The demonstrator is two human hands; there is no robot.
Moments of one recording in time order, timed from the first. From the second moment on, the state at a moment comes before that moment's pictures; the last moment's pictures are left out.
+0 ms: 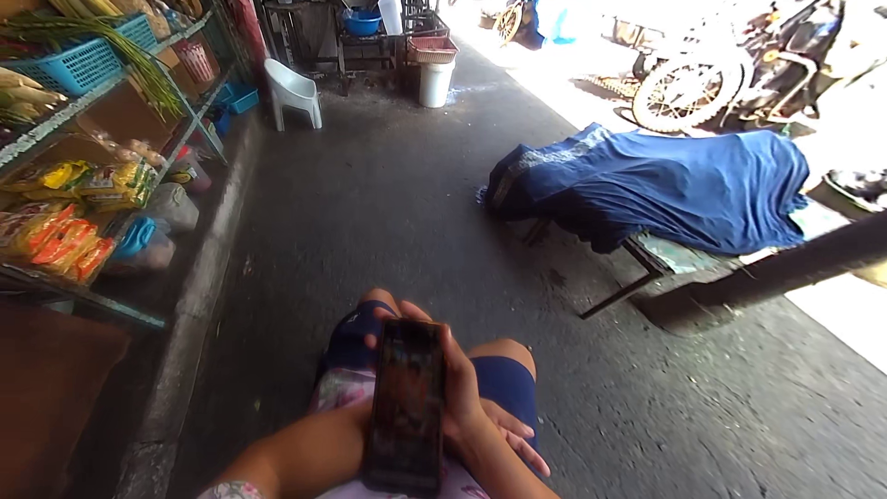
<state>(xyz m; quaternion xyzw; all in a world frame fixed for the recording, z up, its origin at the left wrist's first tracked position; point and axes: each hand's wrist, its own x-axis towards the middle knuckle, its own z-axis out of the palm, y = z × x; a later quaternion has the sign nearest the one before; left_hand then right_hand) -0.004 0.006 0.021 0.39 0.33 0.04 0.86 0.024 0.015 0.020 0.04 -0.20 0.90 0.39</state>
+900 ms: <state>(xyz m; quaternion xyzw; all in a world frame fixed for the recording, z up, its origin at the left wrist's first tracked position) 0.013 -0.003 0.137 0.34 0.54 0.01 0.77 0.025 0.015 0.021 0.03 -0.20 0.90 0.38</state>
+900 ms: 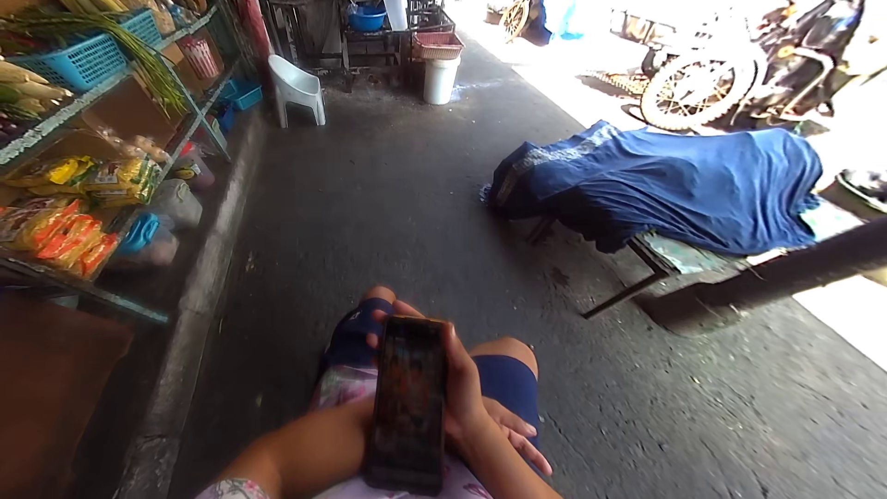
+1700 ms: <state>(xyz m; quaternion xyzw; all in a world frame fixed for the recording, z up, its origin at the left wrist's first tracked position) 0.006 -0.008 0.073 0.30 0.47 0.03 0.83 0.024 0.012 0.018 0.03 -0.28 0.90 0.33</state>
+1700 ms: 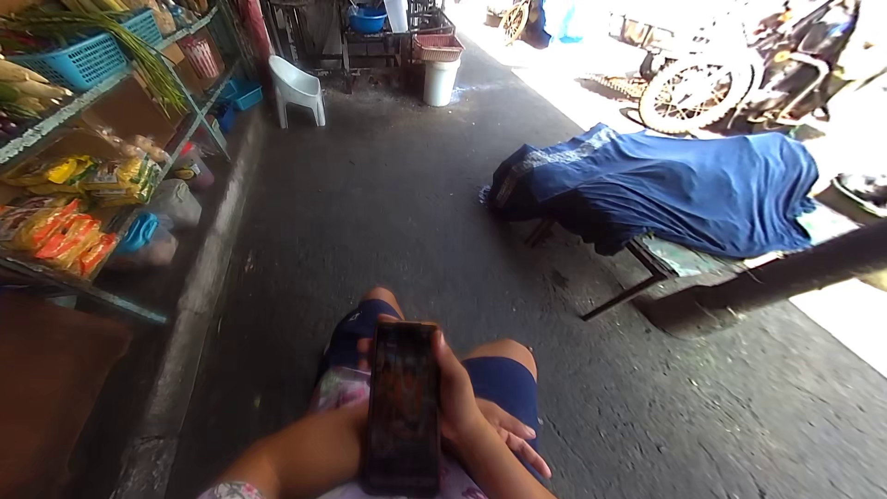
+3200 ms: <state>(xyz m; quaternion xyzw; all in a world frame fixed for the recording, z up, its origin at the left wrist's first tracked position) 0.008 0.002 0.028 0.28 0.42 0.03 0.87 0.027 0.014 0.018 0.04 -0.25 0.90 0.35</state>
